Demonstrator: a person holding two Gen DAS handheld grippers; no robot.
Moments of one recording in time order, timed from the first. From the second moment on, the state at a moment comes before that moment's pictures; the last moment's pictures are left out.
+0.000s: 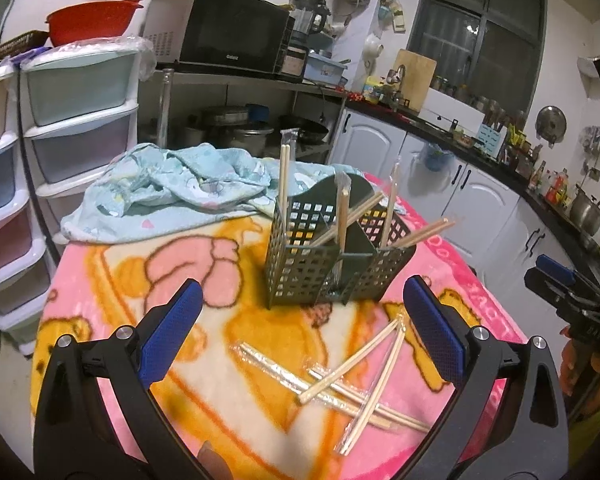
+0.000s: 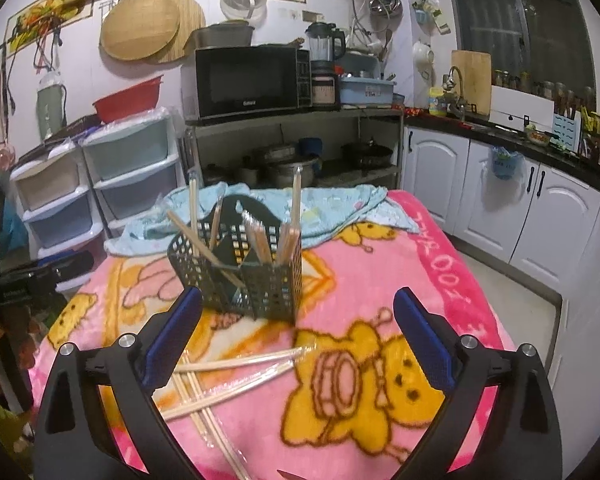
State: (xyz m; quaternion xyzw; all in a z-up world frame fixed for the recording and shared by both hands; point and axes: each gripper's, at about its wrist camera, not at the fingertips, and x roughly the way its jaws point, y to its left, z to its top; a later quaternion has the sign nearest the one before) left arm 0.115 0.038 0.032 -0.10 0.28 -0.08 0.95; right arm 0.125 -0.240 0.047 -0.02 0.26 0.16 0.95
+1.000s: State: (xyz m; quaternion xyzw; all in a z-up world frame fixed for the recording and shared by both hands) left arm 0.118 0.030 -0.019 -0.11 0.35 -0.08 0.93; right arm 0.153 -0.259 -0.029 -0.05 0.35 0.12 0.93
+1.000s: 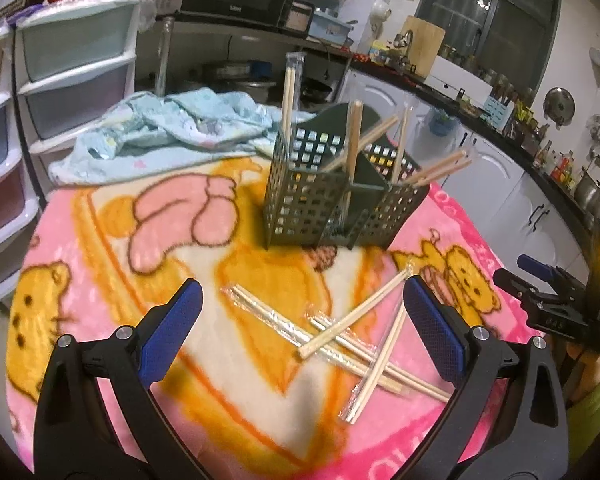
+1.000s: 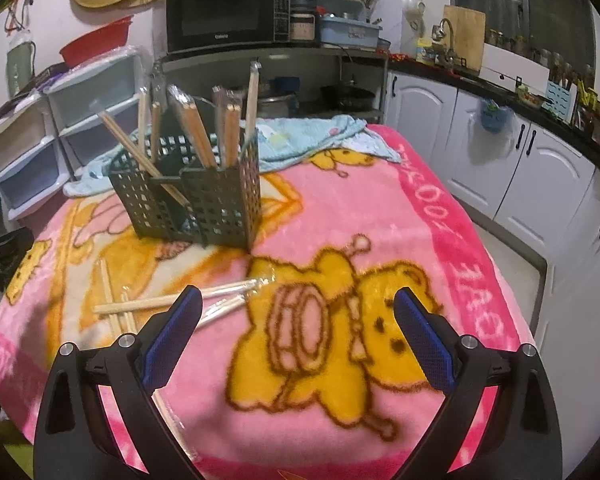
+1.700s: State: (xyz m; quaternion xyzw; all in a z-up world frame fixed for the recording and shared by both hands) left arm 0.143 0.042 -0.087 -0.17 0.42 -0.09 0.89; right arm 0.162 -0.231 -0.069 -0.07 0.39 0.15 0.91
